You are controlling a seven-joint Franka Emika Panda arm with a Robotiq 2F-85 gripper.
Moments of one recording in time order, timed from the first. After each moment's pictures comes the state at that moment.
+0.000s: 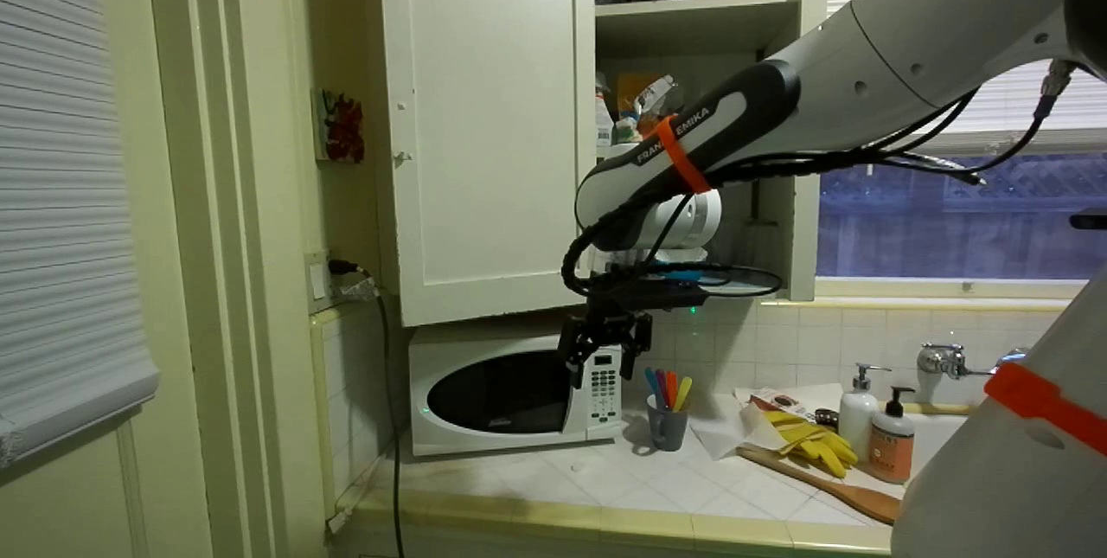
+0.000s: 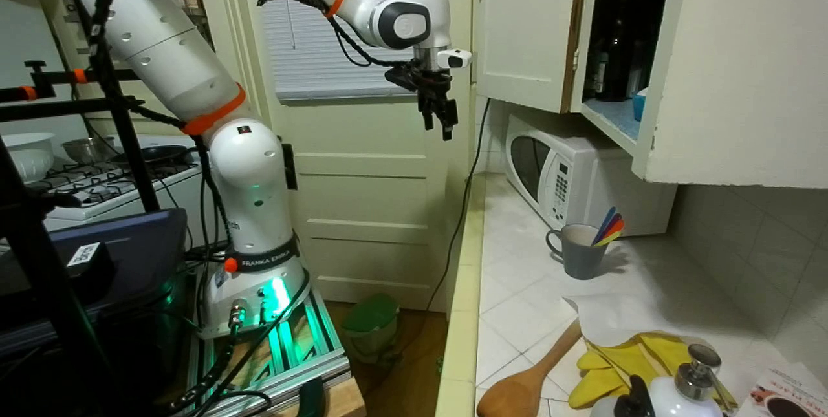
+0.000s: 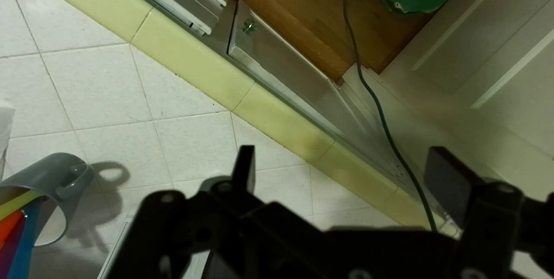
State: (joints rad) arm 0.04 -0.44 0.01 -2.51 0.09 2.21 0.01
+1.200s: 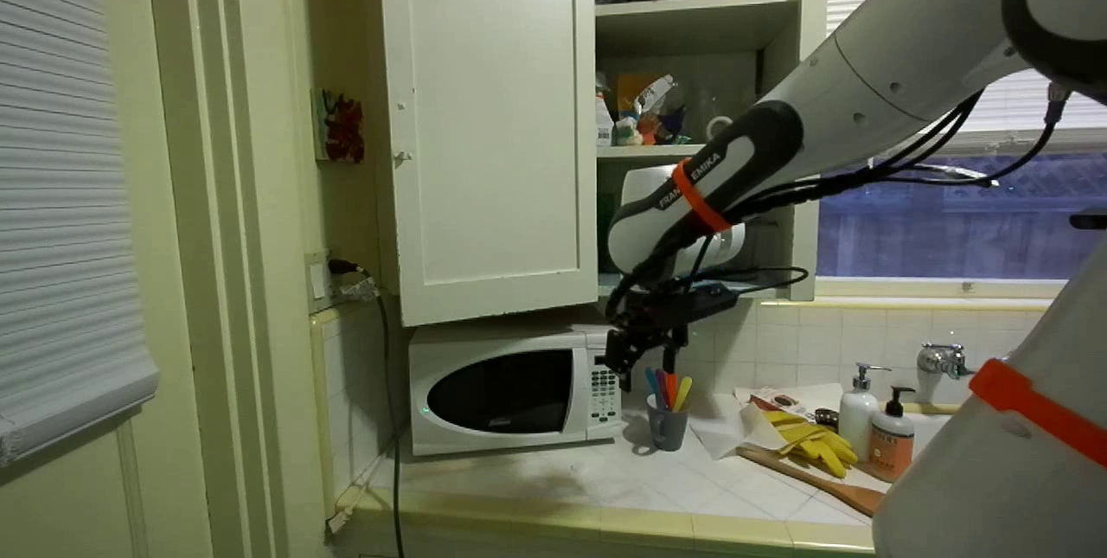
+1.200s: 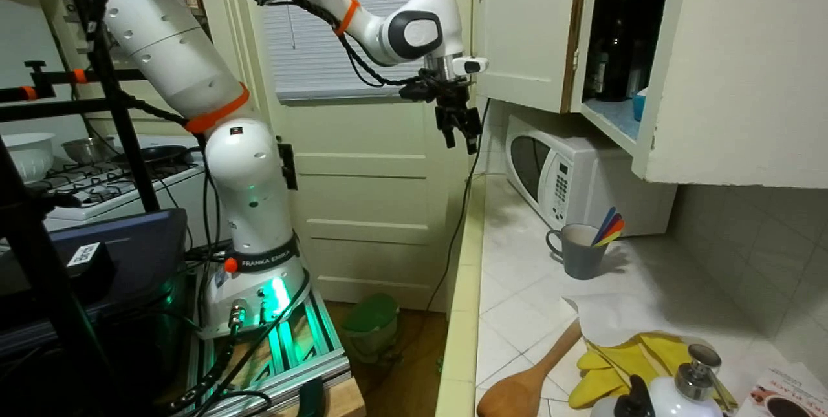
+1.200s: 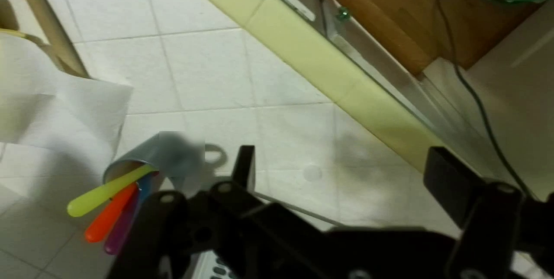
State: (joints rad) arm -0.08 -0.40 -0.01 -2.55 -0.15 2.32 0.00
